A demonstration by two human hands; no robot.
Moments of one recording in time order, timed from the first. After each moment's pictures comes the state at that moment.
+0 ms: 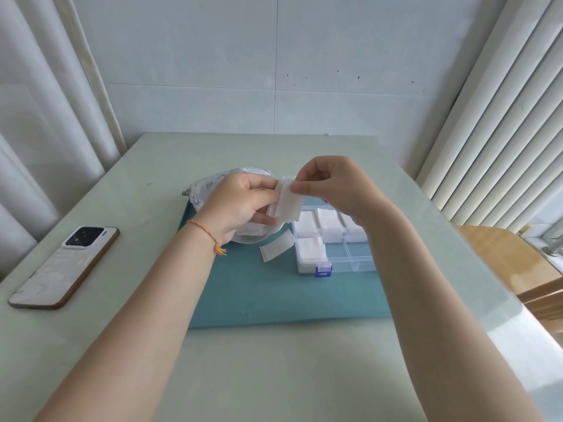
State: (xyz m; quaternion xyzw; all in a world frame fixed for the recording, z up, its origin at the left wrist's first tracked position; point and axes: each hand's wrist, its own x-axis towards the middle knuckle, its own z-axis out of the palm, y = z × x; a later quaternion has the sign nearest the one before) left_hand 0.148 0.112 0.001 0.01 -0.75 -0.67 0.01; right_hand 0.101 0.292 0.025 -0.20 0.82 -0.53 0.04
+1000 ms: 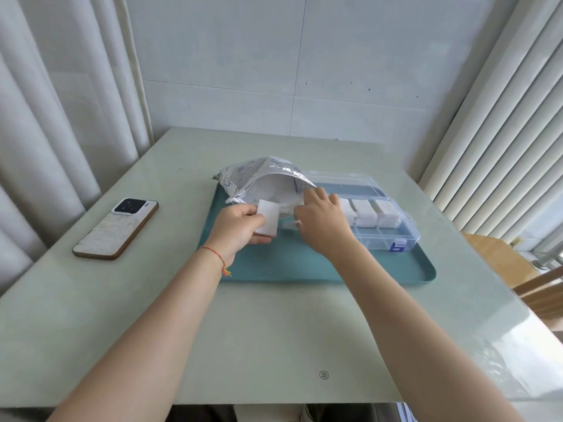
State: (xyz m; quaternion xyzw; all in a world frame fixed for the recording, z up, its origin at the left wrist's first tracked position) left_hand 0.212 0.081 -0.067 0.12 -0.70 -0.70 0.06; right_hand 0.152 0.243 -0.054 -0.27 0.94 0.05 -0.19
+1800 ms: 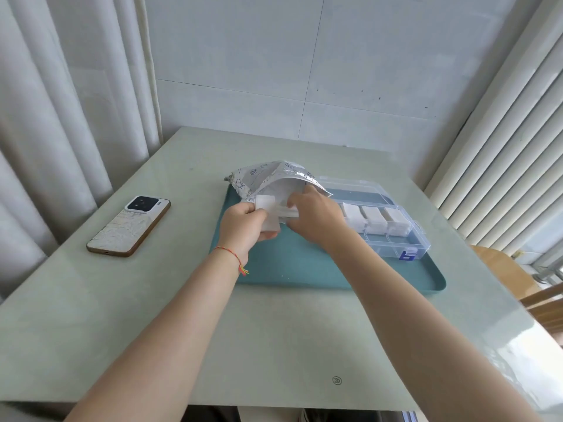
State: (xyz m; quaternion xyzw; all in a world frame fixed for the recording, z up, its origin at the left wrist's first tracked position) left_hand 0.207 0.079 -0.064 0.18 -0.63 -0.75 0.13; right_hand 0.146 0.210 -0.035 -0.24 0.97 -0.08 -0.08
